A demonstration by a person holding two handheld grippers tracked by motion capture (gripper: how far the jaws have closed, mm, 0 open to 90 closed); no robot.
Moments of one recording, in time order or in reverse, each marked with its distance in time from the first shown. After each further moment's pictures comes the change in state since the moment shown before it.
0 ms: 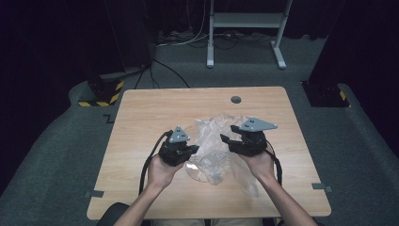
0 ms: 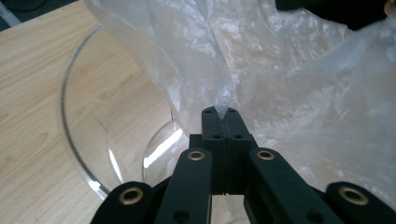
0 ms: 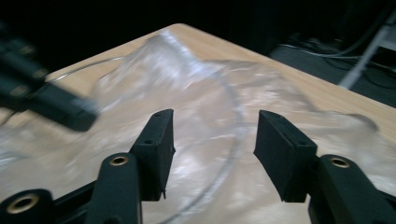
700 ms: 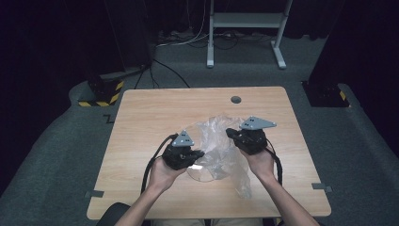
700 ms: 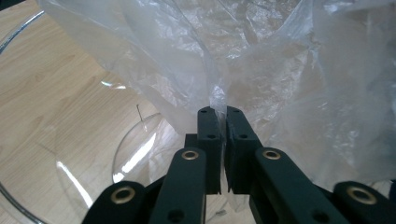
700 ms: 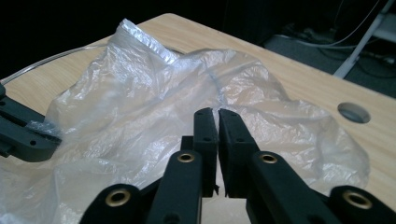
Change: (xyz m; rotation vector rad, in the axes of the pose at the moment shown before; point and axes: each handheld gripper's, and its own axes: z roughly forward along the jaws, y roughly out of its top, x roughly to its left) left arm -0.006 -0.003 0.006 0.005 -0.110 0.044; right arm -0.007 -0.003 0.006 0.028 -0.013 -0.016
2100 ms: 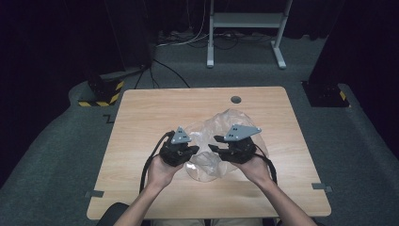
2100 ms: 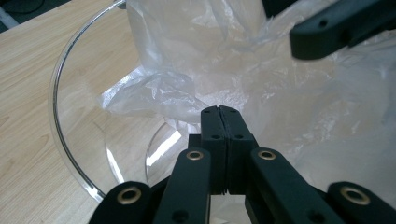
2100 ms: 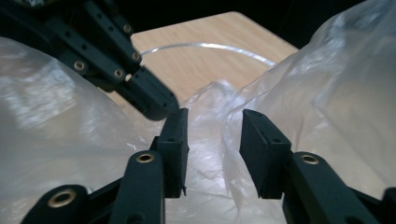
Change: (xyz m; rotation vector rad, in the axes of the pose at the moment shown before) left arm 0.008 0.002 -0.004 0.012 0.121 -0.009; right arm 0.040 0.012 -0.001 0.024 0.181 -0.183
